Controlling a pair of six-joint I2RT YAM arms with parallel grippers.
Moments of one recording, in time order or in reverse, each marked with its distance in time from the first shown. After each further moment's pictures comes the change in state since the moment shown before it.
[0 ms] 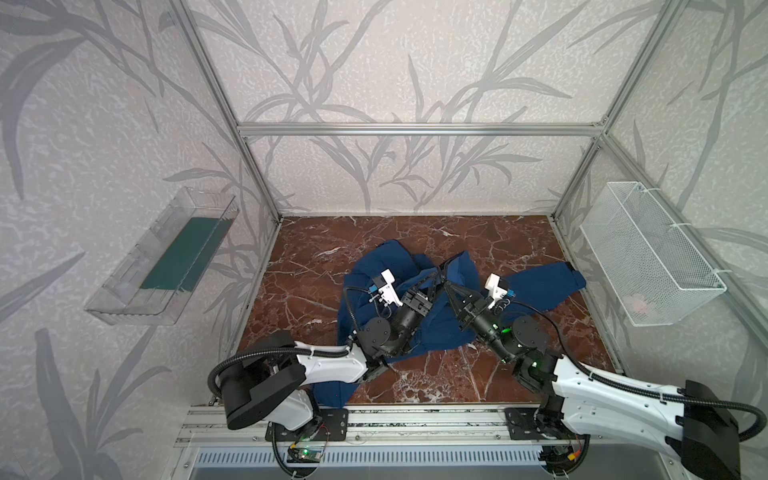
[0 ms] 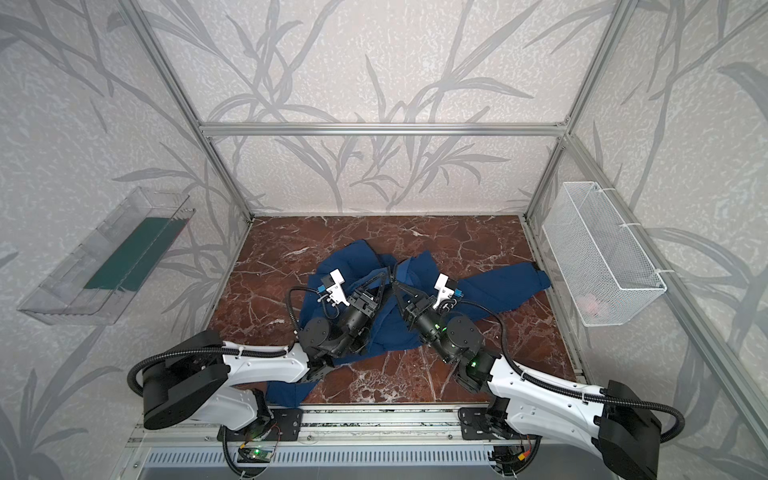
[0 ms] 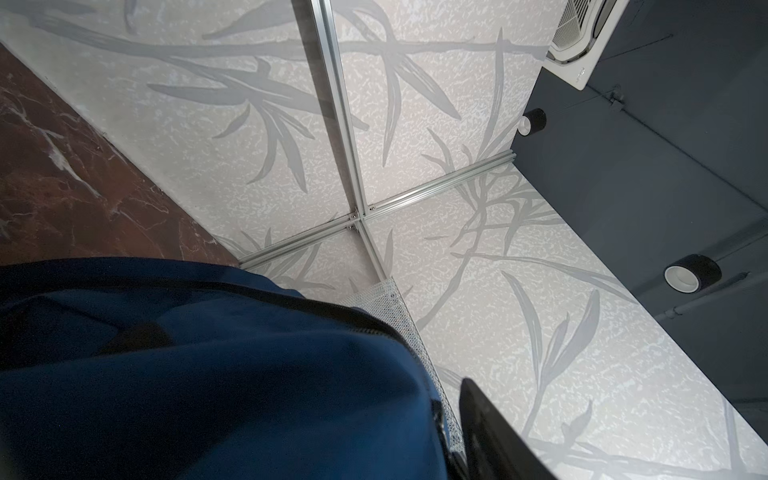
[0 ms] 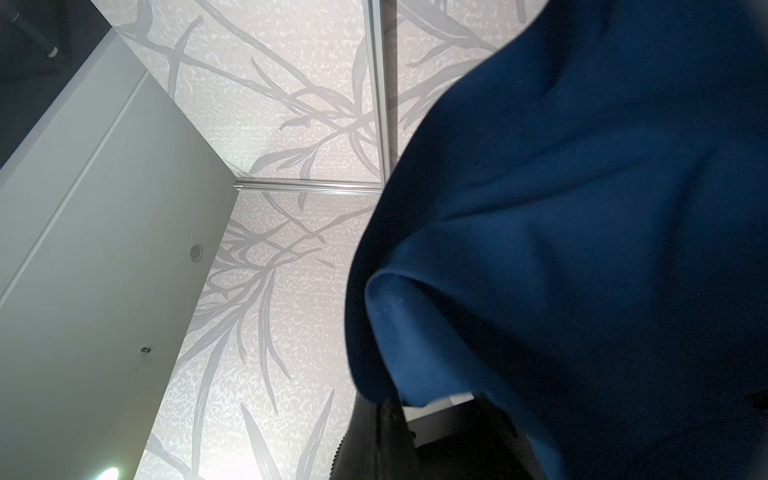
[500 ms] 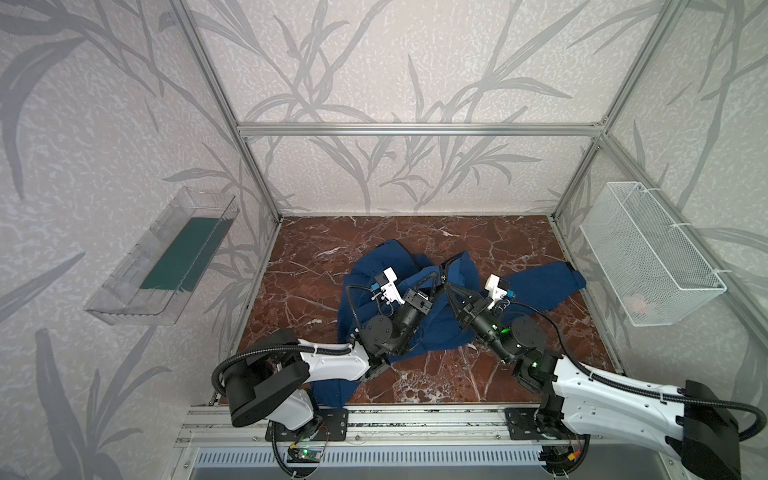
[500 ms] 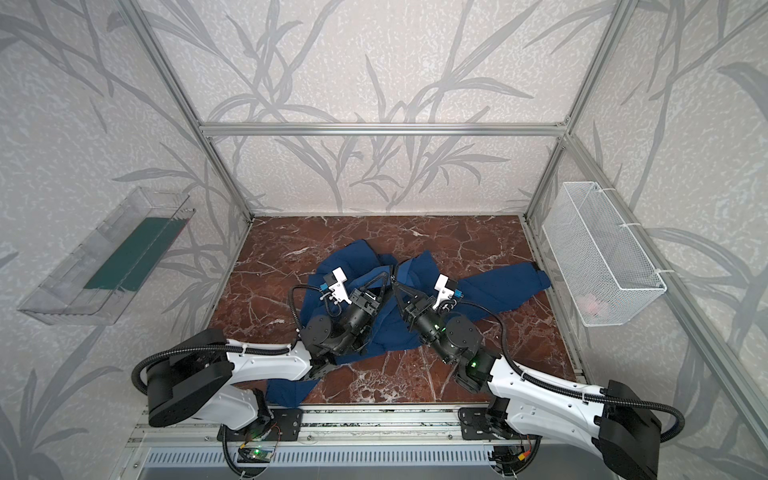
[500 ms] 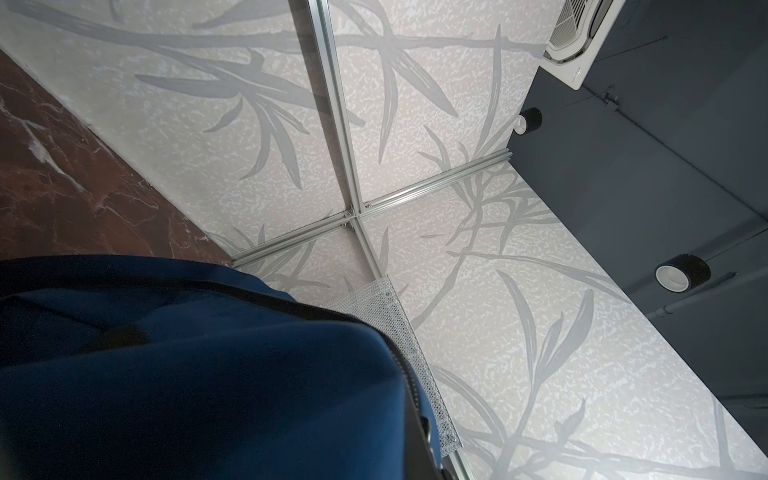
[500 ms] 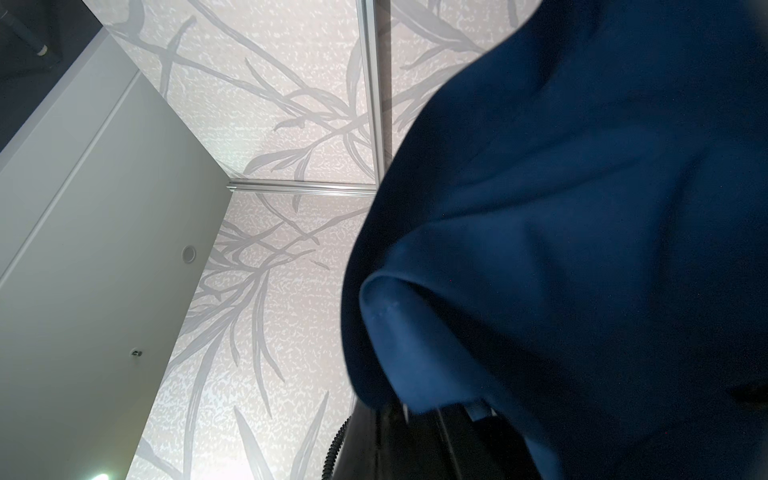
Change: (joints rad) left arm 0.005 0.021 0.015 0.007 0.034 0.000; right arm 0.005 -0.002 0.000 -0.016 0.009 -0.003
